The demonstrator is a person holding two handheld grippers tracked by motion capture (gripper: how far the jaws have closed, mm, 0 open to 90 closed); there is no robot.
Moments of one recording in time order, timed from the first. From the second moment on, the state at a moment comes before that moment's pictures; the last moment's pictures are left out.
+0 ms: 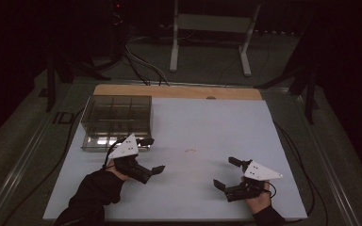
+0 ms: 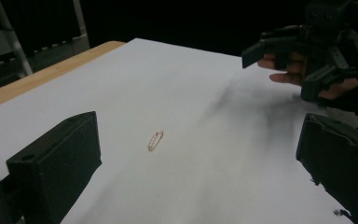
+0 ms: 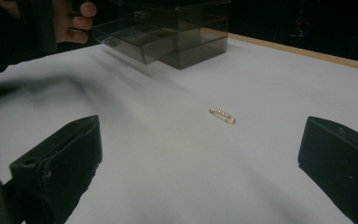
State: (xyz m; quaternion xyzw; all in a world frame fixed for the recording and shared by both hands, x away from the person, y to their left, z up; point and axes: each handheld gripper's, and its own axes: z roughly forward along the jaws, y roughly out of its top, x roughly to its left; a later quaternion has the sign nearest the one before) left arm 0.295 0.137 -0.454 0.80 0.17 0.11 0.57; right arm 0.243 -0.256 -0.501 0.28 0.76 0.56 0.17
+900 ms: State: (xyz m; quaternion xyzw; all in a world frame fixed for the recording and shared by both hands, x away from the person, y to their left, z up) left arm 0.315 0.099 -0.467 0.80 0.18 0.09 0.56; right arm 0.243 -0.256 -0.501 0.28 0.76 0.57 0.16
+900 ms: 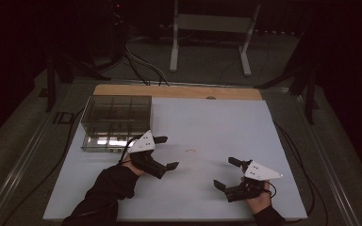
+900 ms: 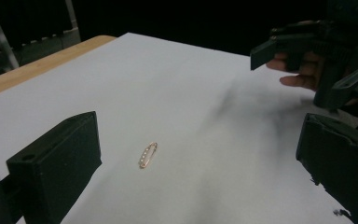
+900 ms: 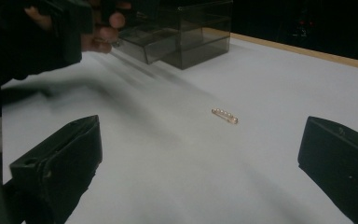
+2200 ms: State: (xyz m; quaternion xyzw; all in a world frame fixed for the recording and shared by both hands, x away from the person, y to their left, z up) left arm 0.339 0.064 -0.488 0.82 0.19 0.06 0.53; right arm 0.243 -0.257 -0.500 0.28 0.76 0.57 0.16
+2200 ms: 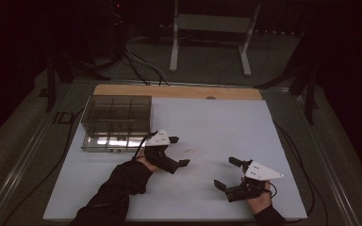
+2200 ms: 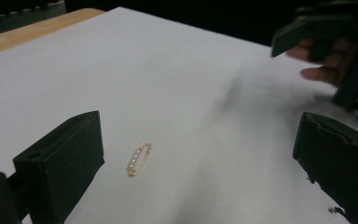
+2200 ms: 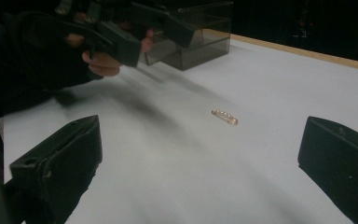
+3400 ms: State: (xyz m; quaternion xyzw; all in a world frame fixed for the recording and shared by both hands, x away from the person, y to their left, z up) left arm 0.370 0.028 -0.515 0.87 0.25 0.09 0.43; right arm 0.243 -0.257 -0.500 0.28 0.76 0.57 0.16
